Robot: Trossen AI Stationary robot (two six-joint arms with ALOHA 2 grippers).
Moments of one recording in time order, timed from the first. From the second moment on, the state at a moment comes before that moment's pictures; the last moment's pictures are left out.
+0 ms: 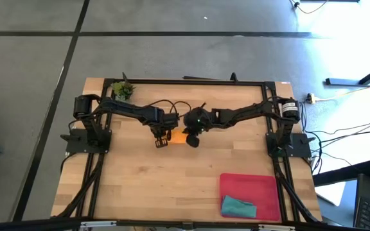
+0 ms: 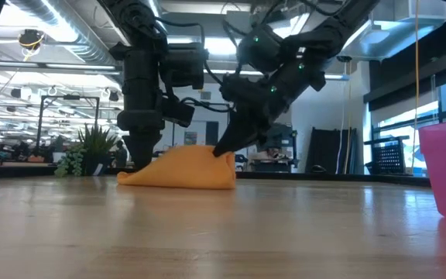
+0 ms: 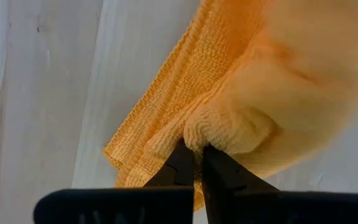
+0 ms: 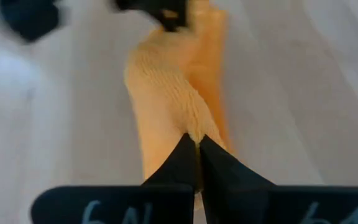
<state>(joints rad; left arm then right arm) 0.14 1.80 1.03 -0.73 -0.04 -0.15 -0.14 1.89 1.07 0.05 -0.11 0.21</state>
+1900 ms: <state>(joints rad) 0.14 1.80 1.03 -0.70 -0.09 -0.15 -0.19 1.88 1.07 -0.08 -0.14 0.18</state>
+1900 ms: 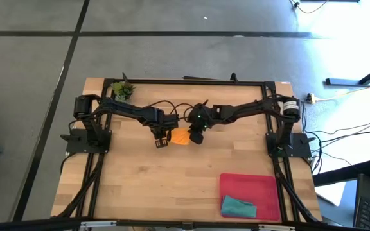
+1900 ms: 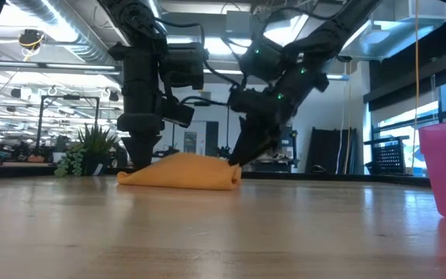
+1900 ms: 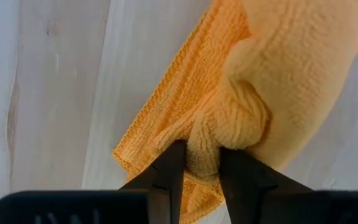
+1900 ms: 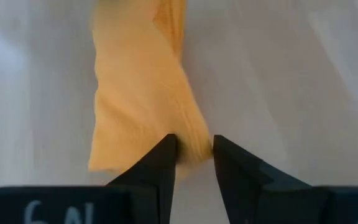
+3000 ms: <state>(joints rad) 0.14 1.80 1.03 -0.70 -0.09 -0.15 0.02 1.88 1.07 0.07 -0.08 -0.01</state>
